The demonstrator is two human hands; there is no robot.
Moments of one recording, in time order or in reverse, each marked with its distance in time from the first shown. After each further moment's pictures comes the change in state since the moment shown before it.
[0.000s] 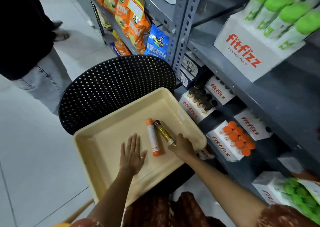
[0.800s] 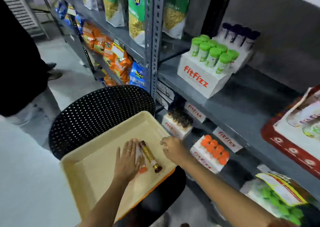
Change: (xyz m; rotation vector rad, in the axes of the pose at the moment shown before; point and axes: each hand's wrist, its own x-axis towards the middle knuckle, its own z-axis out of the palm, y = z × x) left_hand 0.008 0.057 -0.071 0.093 0.224 0.182; right_hand -0.041 0.008 -0.081 -0.113 0.158 -0.439
